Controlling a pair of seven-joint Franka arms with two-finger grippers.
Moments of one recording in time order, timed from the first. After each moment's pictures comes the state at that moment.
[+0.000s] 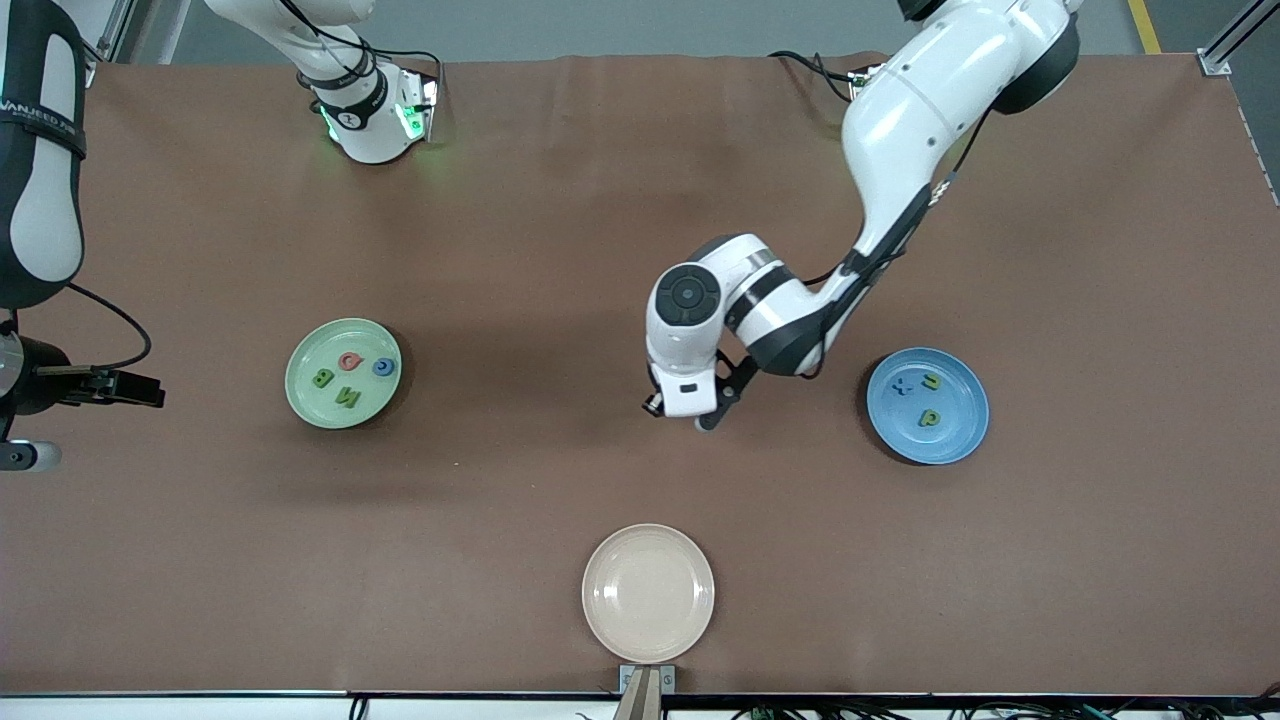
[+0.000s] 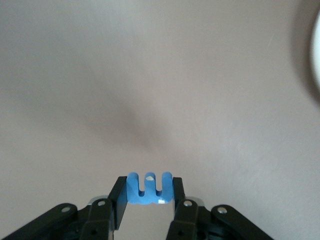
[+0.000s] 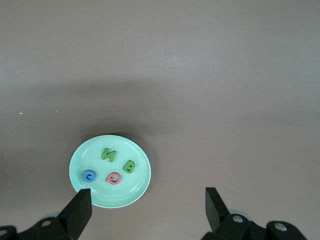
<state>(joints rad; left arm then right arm) -0.32 0.81 -0.50 -1.37 0.43 2.08 -1.77 -0.04 0.40 -0.08 -1.31 -0.04 1.62 -0.08</state>
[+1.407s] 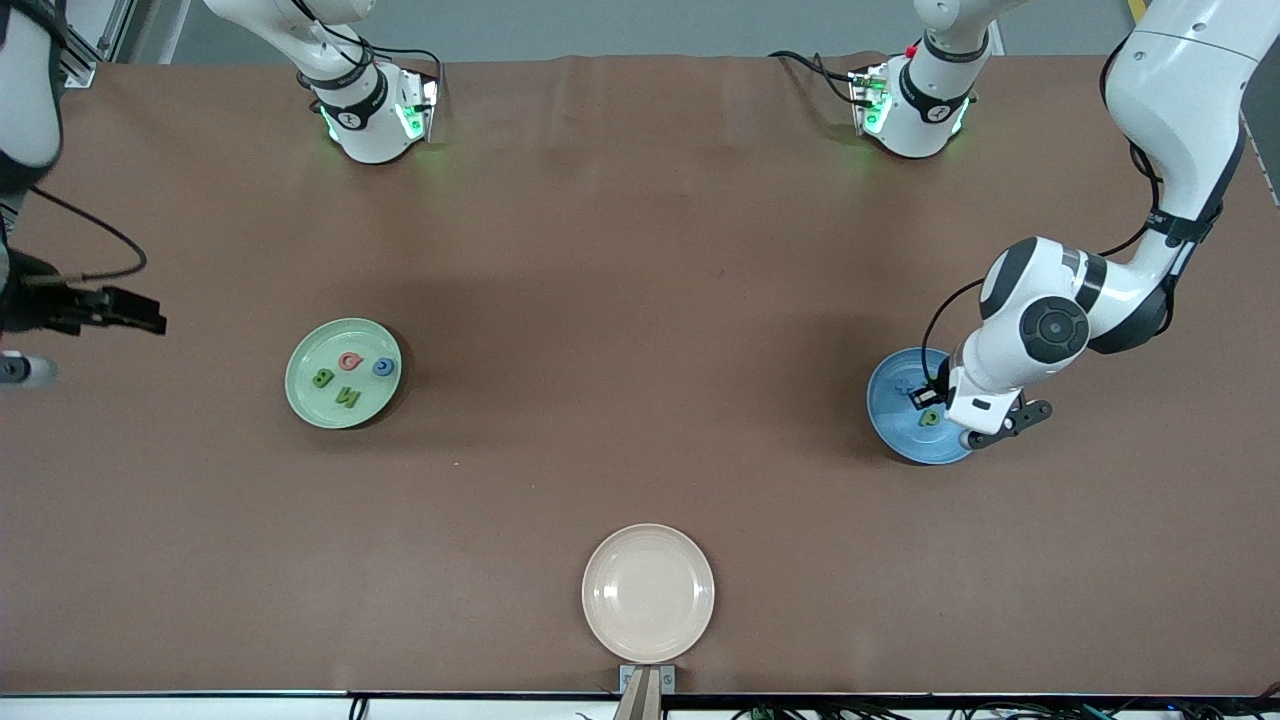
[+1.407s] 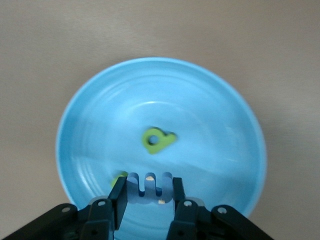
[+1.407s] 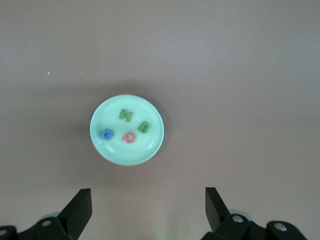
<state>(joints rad) 0.48 0.50 -0.63 -2.05 0.48 2.31 -0.84 -0.01 0.15 -0.06 -1.49 -0.04 1.50 -0.08</state>
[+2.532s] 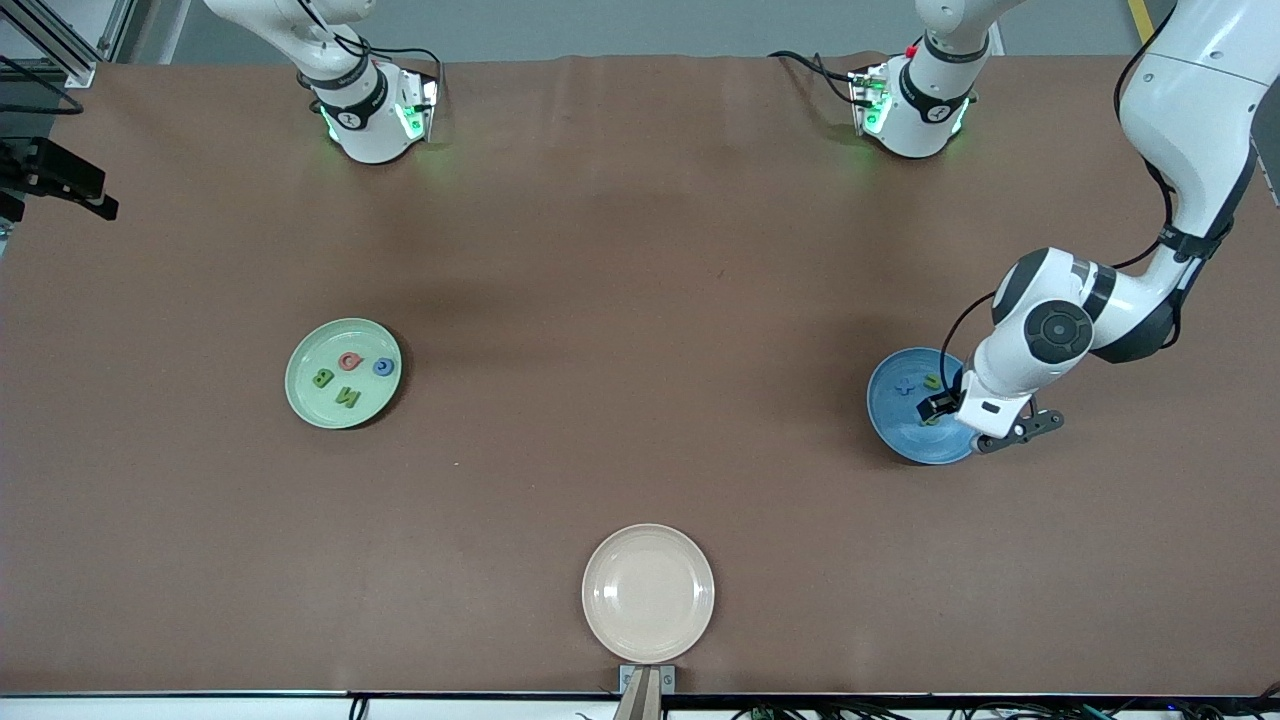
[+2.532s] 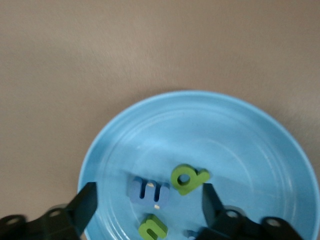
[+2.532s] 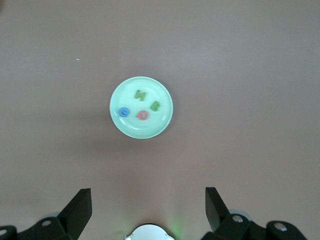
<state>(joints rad) 0.53 0.55 -0.64 -2.03 0.62 2.37 -0.84 -0.01 -0.07 -0.06 -1.52 0.01 1.38 -0.08</state>
